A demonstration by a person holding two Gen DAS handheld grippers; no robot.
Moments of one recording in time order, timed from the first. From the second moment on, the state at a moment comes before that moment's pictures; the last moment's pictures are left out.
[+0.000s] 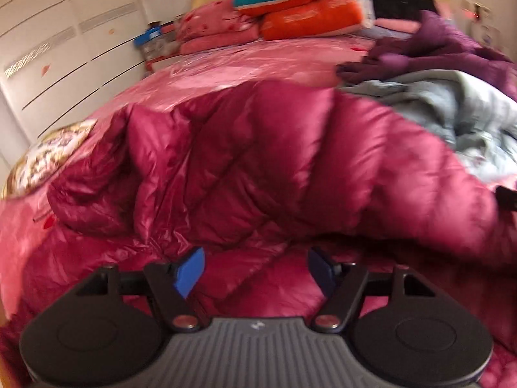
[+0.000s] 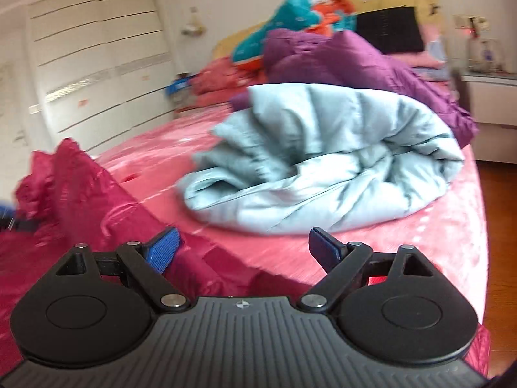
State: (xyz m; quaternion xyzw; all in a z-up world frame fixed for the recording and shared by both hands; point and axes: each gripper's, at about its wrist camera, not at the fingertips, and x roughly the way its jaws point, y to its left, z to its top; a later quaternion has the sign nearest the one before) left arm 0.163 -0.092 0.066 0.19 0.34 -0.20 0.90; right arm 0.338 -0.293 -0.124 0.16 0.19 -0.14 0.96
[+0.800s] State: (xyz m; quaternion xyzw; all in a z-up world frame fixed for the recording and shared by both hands) left arm 0.281 -0.158 0.024 0.04 0.36 -0.12 0.92; right arm 0.341 -0.244 -0.099 0.03 0.10 -0.12 0.99
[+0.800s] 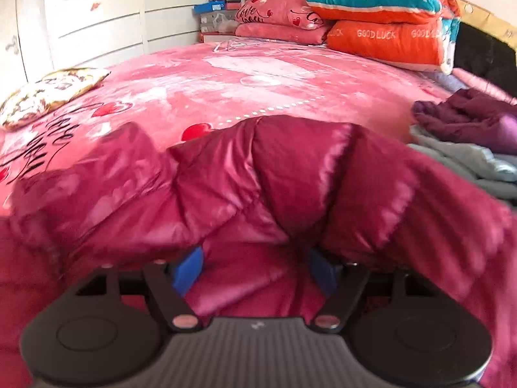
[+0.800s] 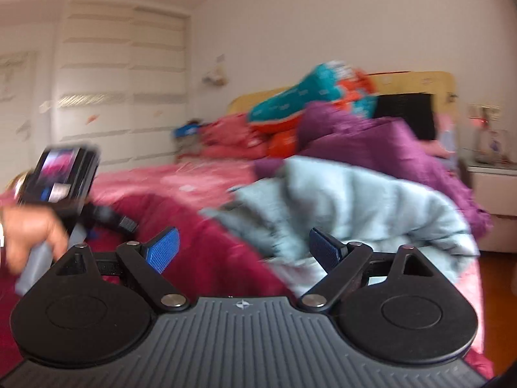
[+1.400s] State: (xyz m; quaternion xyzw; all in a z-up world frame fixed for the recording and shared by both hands) left arm 0.031 0.007 0.095 0.11 0.32 -0.13 0.93; right arm 0.273 -0.248 -0.086 0.04 0.18 -0.11 0.98
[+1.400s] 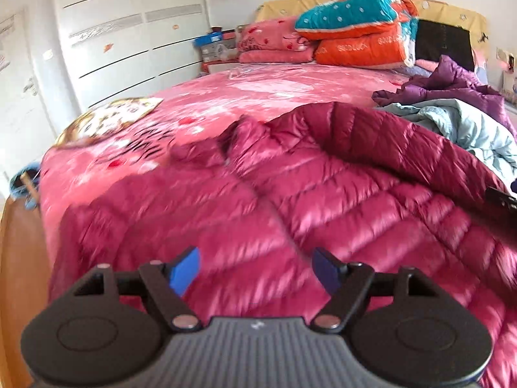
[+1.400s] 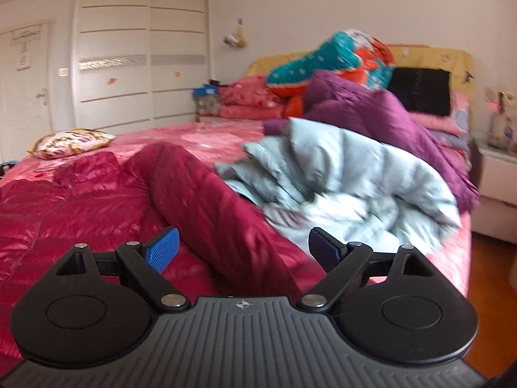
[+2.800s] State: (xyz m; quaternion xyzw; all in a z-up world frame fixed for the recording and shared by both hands) left arm -0.166 0.056 0.053 0.07 0.40 -0.21 0.89; right arm 0.123 -0.137 -0.093 0.20 0.41 0.14 0.88
